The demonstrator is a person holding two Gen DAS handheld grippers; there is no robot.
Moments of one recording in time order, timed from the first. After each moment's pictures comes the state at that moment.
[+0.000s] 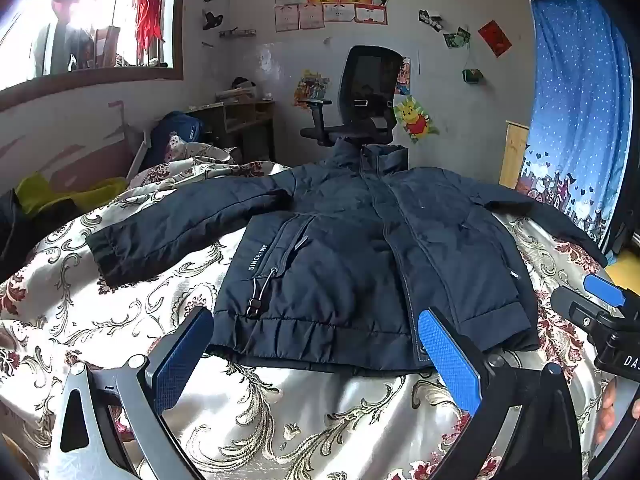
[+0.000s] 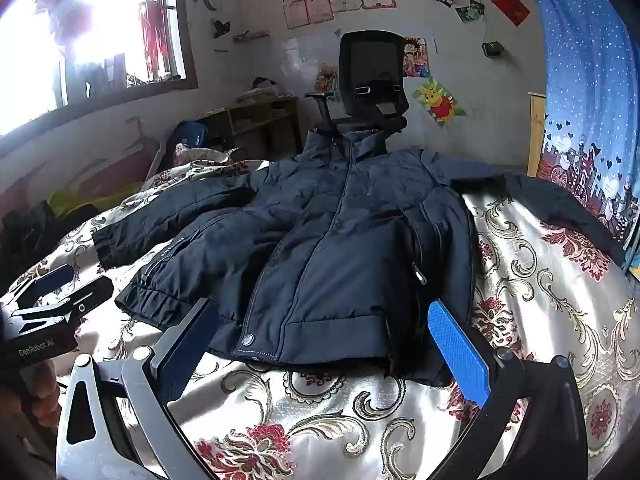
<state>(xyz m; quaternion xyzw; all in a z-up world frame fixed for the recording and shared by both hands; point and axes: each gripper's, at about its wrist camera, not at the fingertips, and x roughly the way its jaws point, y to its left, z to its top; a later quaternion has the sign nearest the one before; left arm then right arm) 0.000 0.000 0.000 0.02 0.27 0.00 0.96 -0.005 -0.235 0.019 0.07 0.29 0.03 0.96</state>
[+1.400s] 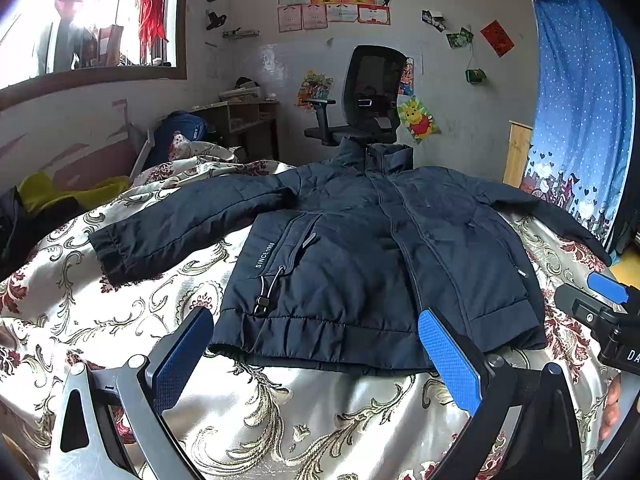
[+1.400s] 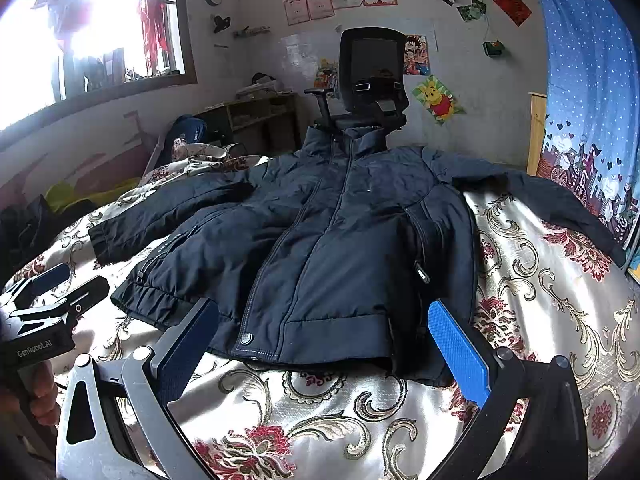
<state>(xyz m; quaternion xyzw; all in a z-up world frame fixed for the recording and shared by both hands) -0.001 0.004 -0.002 0.02 0.27 0.00 0.96 0.001 -0.230 0.014 0.07 0.29 0.03 0.95</state>
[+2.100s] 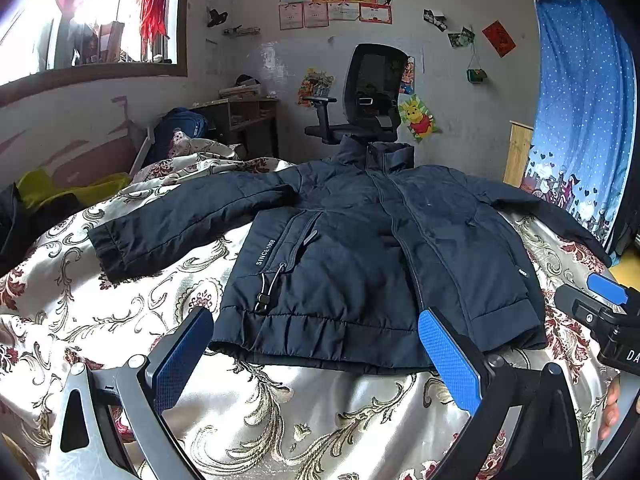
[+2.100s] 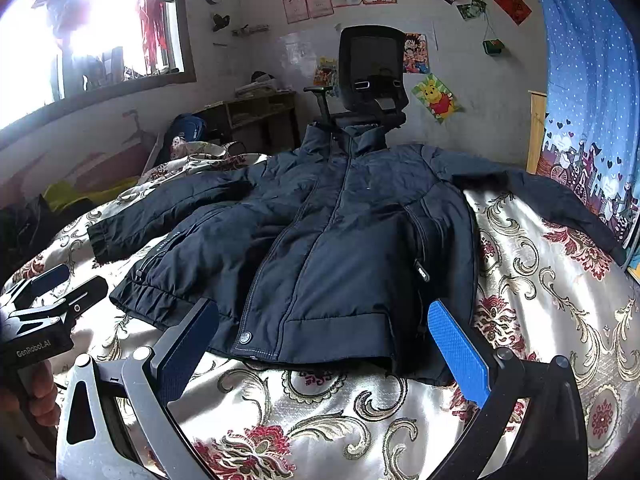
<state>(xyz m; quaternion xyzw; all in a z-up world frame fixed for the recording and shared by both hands) 0.001 0.006 -0.008 0.02 0.27 0.00 0.96 0.003 -0.230 0.013 0.07 0.29 0.03 0.95</state>
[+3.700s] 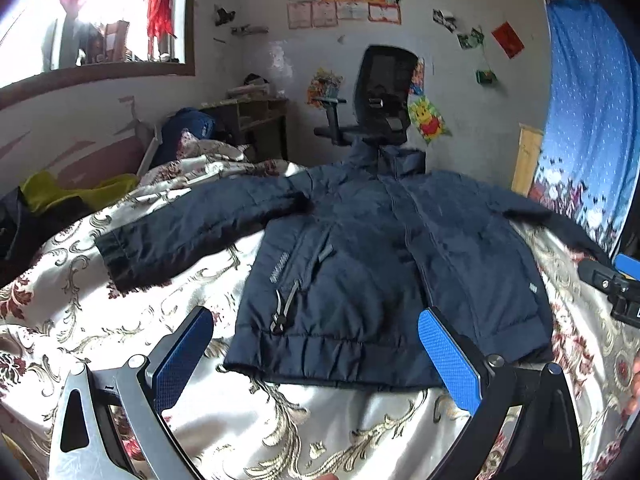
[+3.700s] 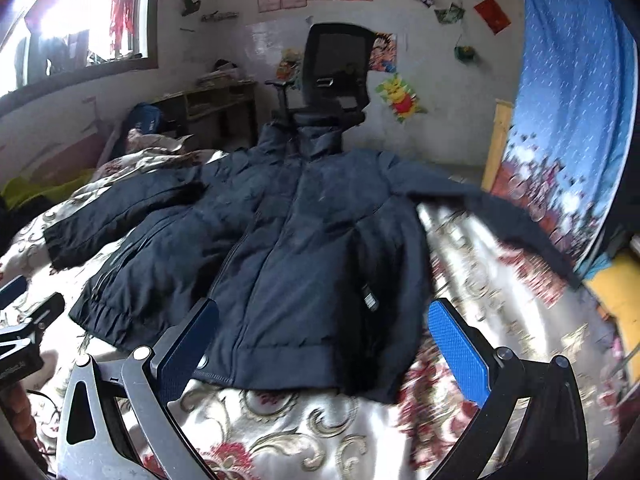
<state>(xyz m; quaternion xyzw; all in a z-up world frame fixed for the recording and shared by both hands) 0.011 0.015 0.011 0.01 0.27 0.02 0.96 0.017 -0.236 0.068 0.01 0.30 -0.07 0.95</state>
